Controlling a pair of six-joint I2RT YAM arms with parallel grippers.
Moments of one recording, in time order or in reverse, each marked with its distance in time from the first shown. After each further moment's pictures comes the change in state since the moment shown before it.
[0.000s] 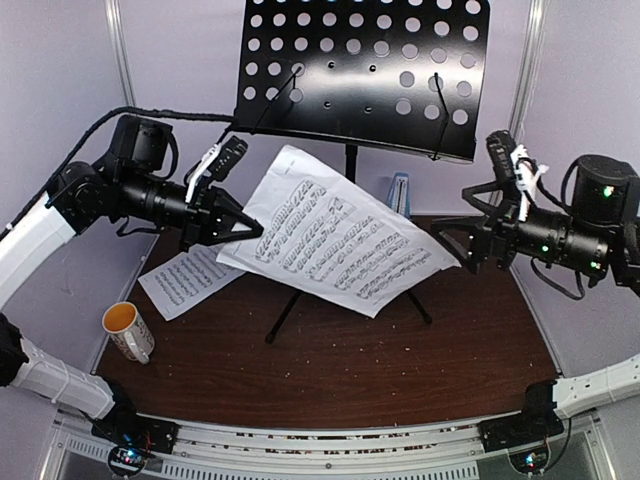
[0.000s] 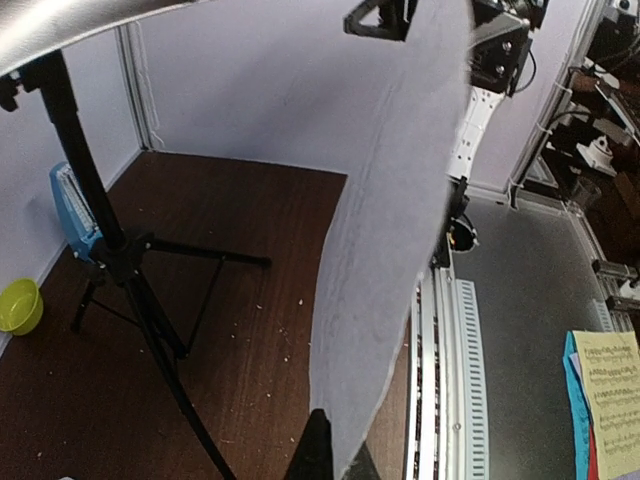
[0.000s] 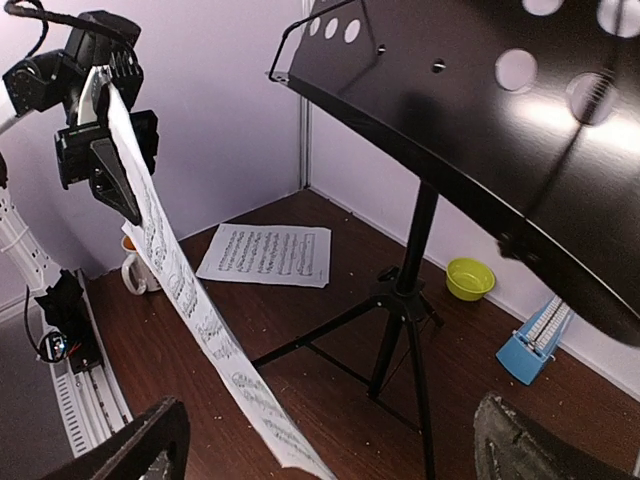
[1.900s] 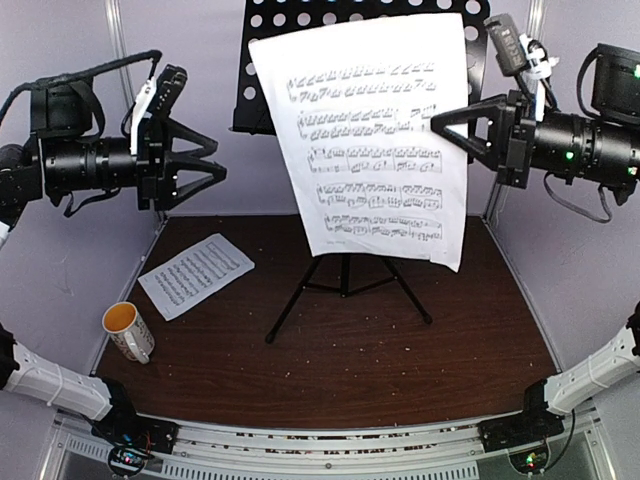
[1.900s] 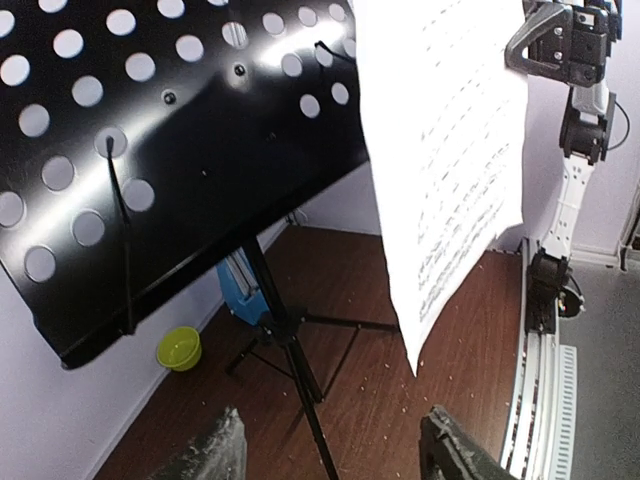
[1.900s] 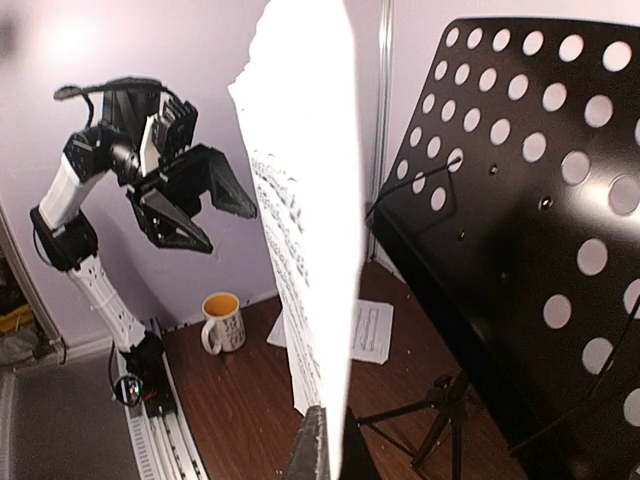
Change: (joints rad) left arm -0.108 -0.086 0.252 -0.073 -0.420 -0.012; right arm 0.062 0.363 0.707 -0.281 -0.125 -0.042
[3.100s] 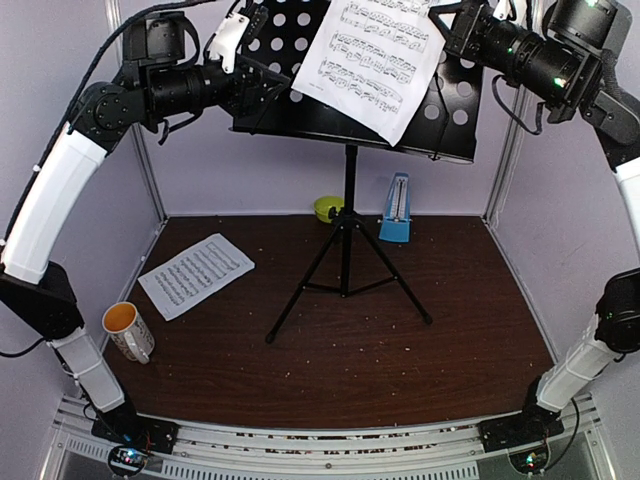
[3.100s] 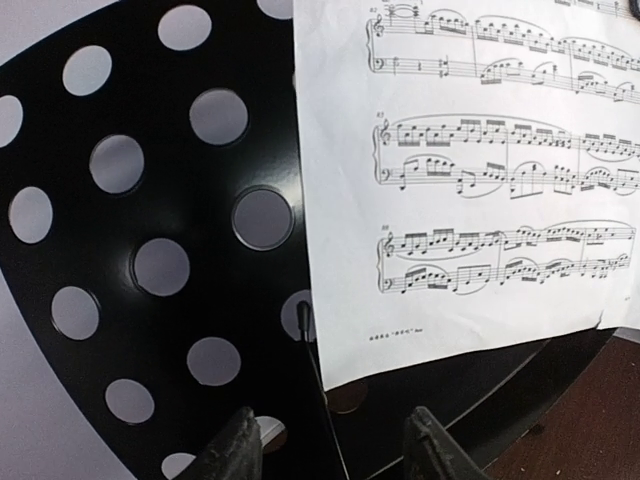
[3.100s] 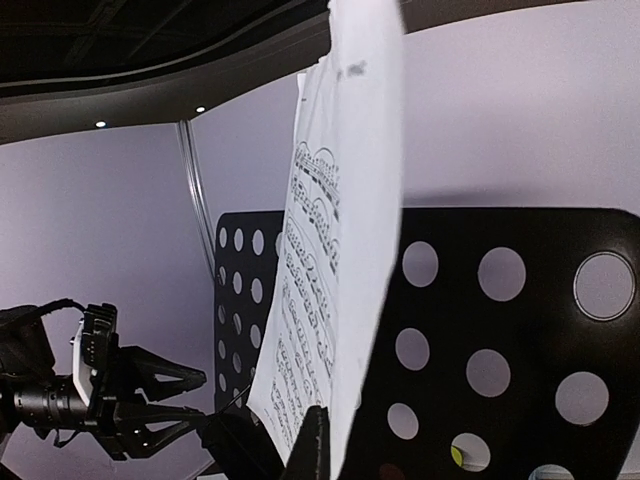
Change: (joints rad) left arm 0.039 0.532 0.586 0.137 -0.315 0.010; right arm -0.243 0.299 0.374 0.320 0.229 0.086
